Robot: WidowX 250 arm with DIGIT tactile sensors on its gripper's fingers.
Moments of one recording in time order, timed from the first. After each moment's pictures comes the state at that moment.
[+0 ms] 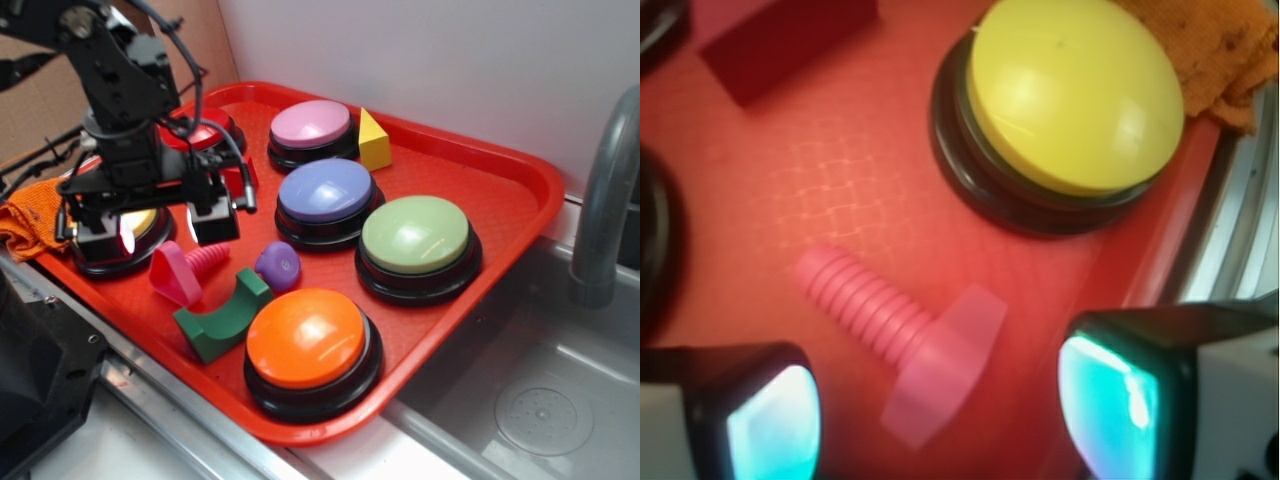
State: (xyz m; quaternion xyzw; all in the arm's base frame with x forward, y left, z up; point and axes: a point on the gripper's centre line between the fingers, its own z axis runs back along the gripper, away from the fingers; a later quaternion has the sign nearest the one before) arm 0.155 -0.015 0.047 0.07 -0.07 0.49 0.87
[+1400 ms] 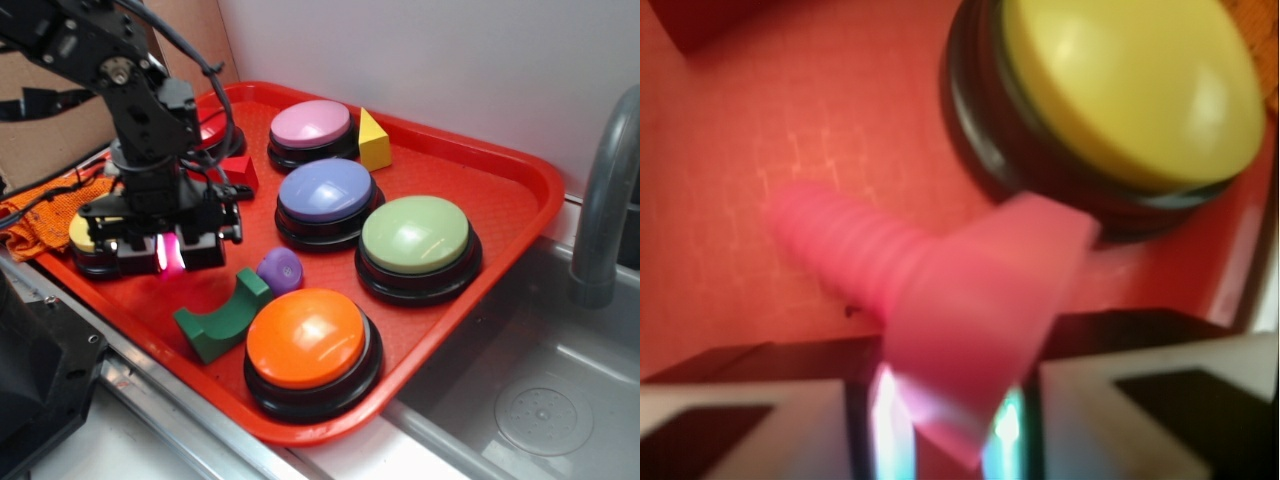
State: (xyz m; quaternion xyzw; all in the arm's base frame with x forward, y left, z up) arm 0.159 -0.009 0.032 0.09 -0.07 0.46 0.88
